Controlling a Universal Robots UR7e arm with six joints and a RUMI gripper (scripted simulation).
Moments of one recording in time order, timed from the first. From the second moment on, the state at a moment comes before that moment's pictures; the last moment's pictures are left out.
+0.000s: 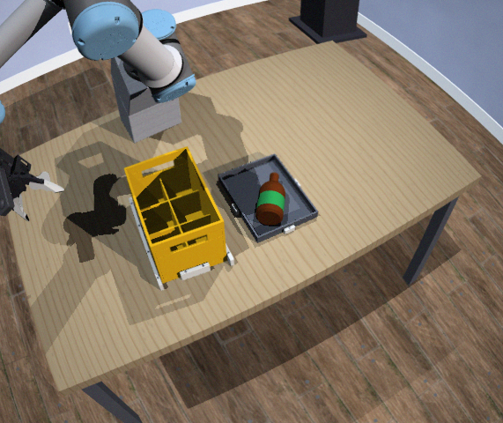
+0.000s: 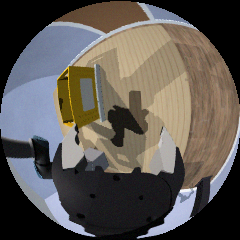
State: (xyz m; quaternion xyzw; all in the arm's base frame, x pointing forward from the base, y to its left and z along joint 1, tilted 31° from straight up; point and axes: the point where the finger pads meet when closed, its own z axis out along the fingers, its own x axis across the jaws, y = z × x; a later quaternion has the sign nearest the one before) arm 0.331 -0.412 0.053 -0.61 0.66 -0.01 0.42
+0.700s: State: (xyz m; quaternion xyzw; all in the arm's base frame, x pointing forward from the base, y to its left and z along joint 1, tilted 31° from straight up) arm 0.358 -0.414 0.079 -0.67 0.65 -0.02 0.36
